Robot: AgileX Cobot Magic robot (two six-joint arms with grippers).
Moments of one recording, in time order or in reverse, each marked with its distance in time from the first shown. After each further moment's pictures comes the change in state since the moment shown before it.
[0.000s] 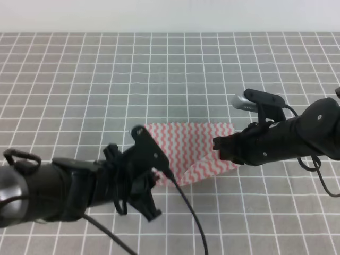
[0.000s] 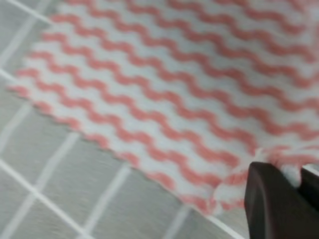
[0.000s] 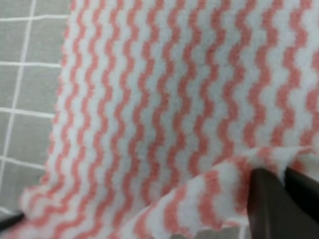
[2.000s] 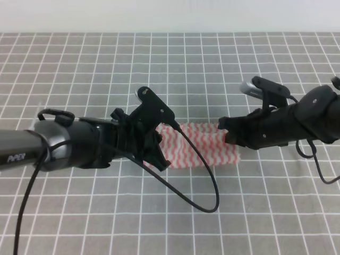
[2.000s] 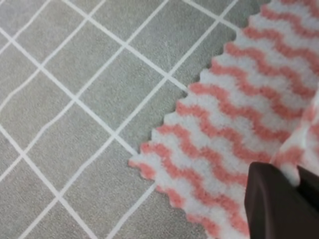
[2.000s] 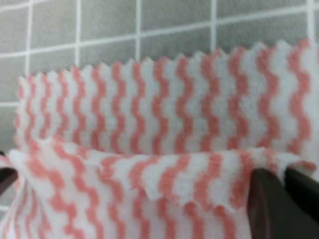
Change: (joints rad) left arm 0.087 0.234 -0.317 -0.002 -0.059 -0.031; right arm -0.078 0.135 -0.116 0.049 -0.012 0.009
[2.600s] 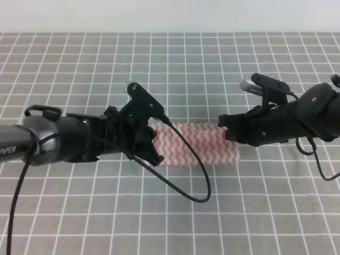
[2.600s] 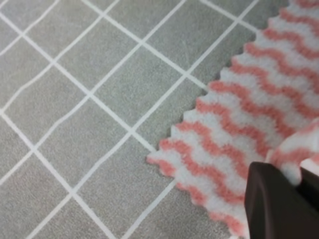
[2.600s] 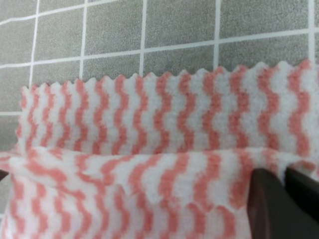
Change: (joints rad) left arm 0.061 0.007 -0.004 0.000 0.082 0.002; right arm 0.000 0.005 -0.023 -0.010 -0.003 -0.003
